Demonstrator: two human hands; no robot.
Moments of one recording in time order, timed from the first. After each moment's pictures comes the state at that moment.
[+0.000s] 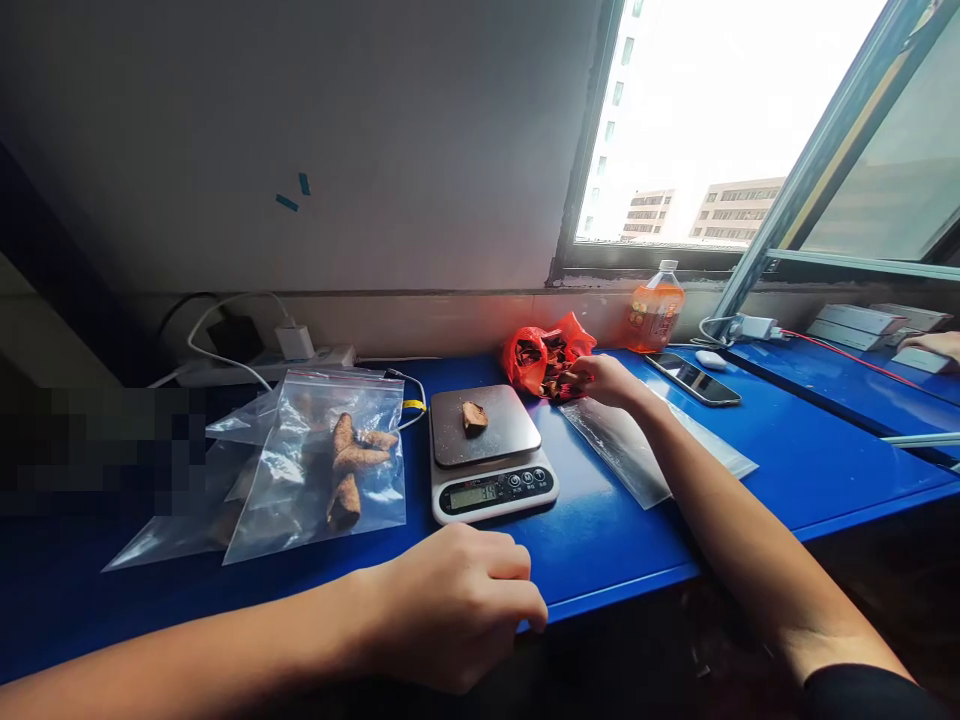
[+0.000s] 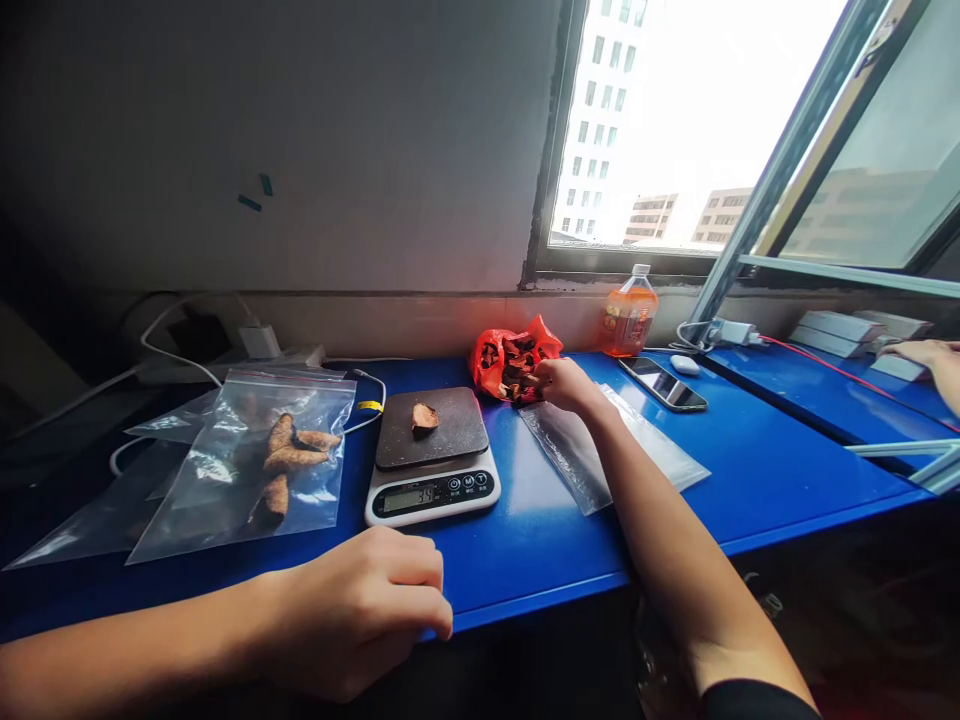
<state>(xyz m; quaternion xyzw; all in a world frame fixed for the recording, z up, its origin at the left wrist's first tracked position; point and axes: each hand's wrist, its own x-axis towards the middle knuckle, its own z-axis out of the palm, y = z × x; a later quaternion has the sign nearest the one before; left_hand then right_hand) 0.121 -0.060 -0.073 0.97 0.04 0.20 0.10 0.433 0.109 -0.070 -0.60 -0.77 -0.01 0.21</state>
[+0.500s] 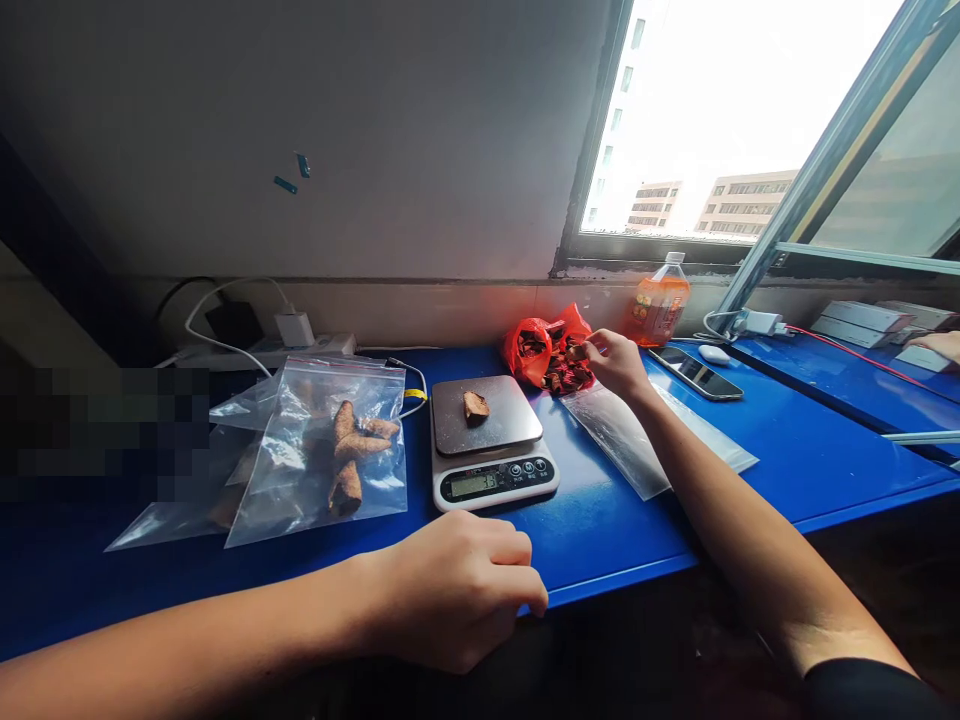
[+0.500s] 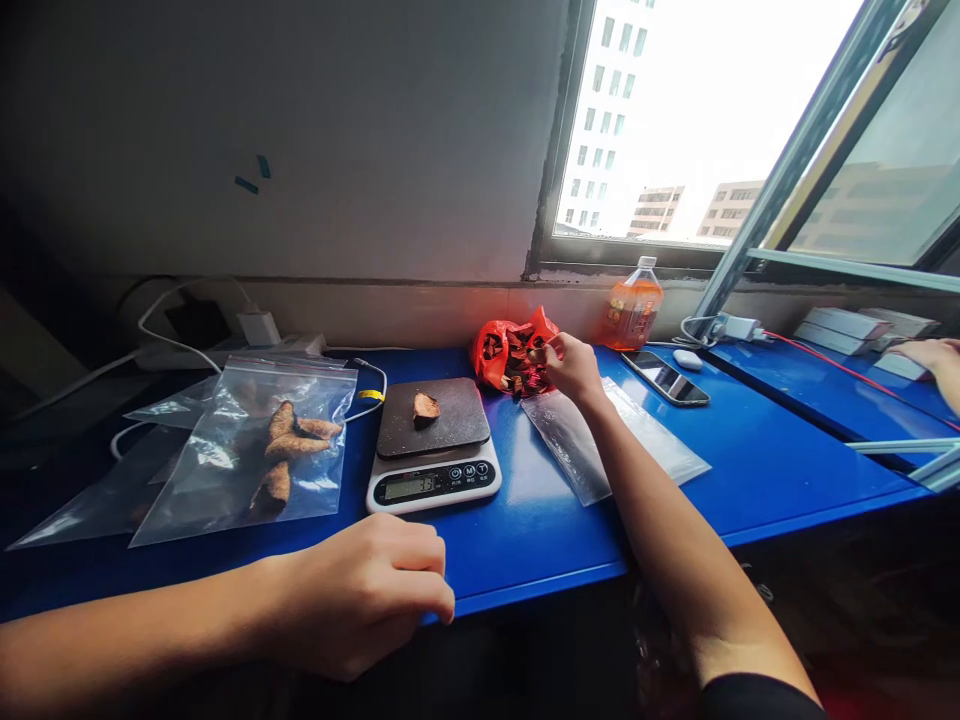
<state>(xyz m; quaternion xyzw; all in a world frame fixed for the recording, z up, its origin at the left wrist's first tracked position) 0.122 -0.061 -0.070 0.98 0.05 0.17 0.08 0.426 0.110 -0.071 -0.66 -0.63 0.00 0.40</state>
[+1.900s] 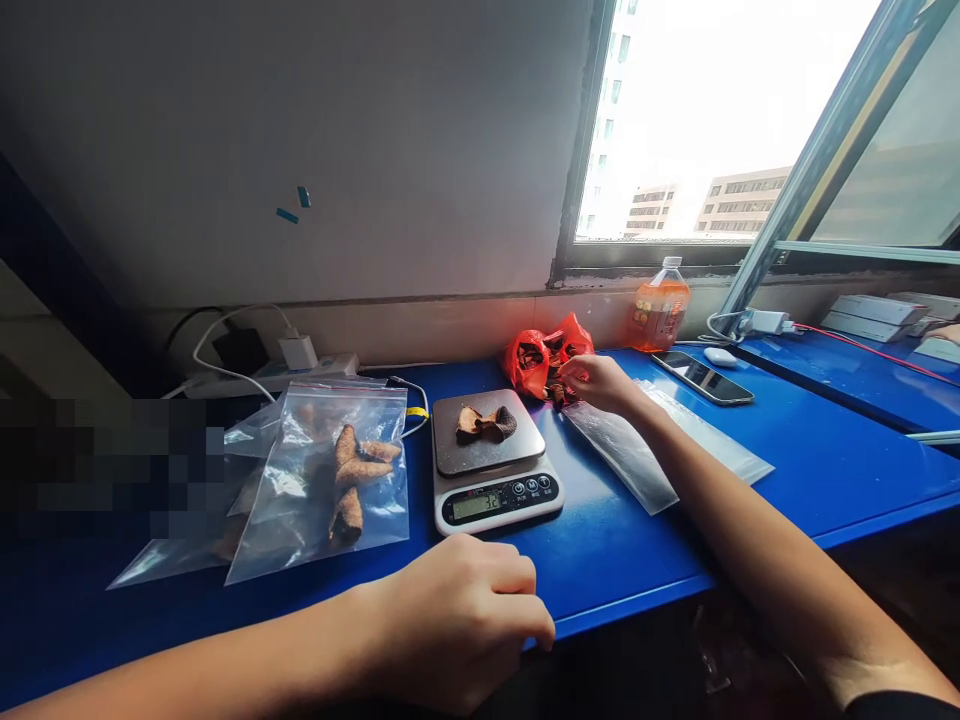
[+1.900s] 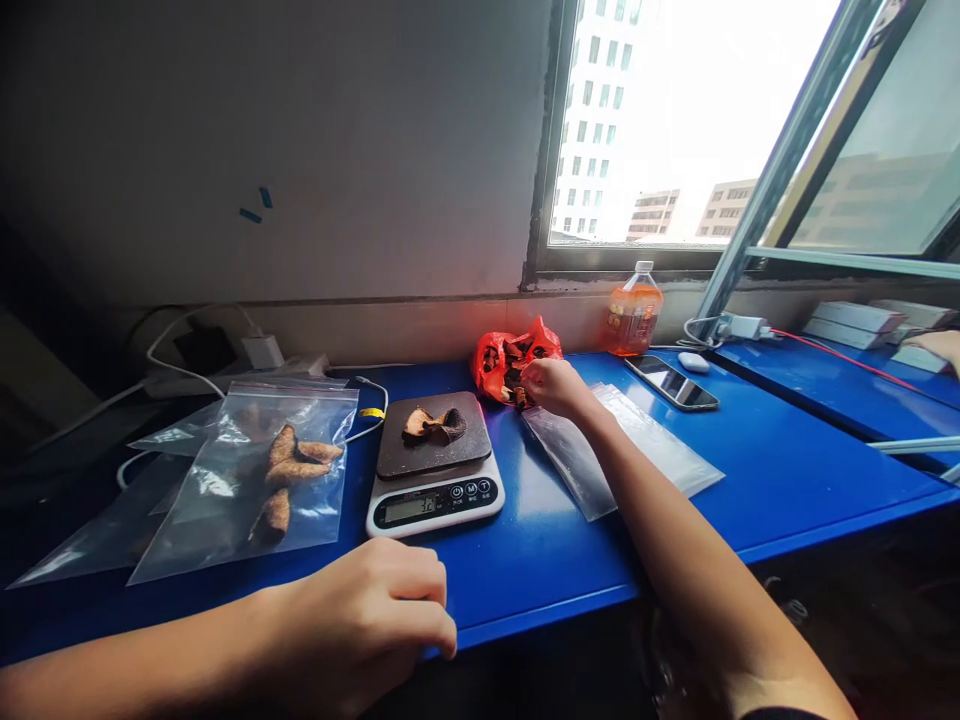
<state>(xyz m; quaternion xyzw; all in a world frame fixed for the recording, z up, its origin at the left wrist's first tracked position) 0.120 -0.062 -0.070 0.98 0.08 0.13 0.08 0.412 0.103 -0.071 -0.57 -0.76 -0.01 0.29</state>
